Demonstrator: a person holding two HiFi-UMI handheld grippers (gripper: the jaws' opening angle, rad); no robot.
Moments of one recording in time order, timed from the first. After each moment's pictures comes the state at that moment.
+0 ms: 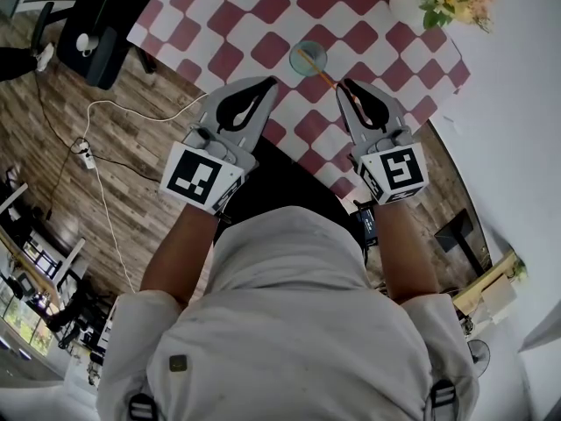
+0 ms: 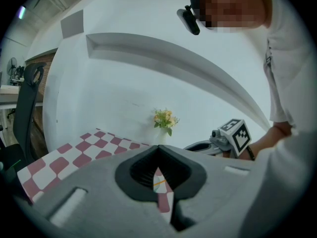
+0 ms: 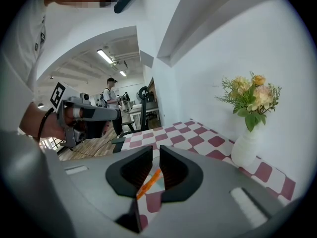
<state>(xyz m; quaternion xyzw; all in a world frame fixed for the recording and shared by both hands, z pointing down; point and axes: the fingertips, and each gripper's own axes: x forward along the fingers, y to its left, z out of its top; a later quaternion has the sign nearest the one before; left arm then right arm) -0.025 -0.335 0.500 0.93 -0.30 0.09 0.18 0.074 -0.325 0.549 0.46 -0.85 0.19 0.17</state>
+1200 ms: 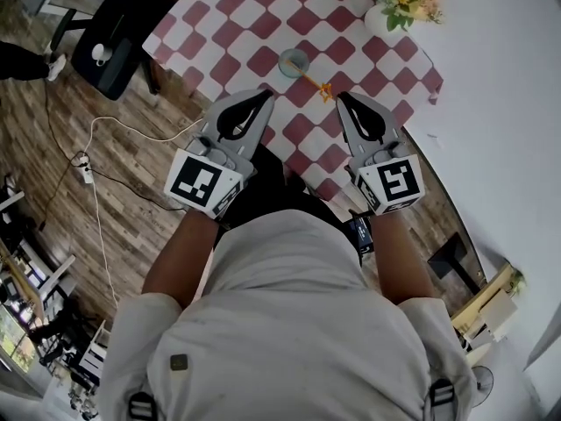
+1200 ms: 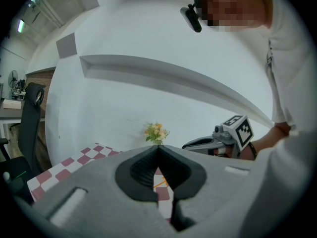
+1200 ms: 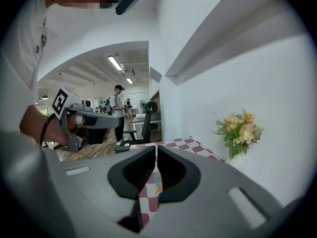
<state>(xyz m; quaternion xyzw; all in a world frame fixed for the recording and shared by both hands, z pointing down) -0.014 -0.276 0.431 0.94 -0.32 0.06 0.13 0.090 -0.273 0.460 0.46 -0.87 0.11 0.14</state>
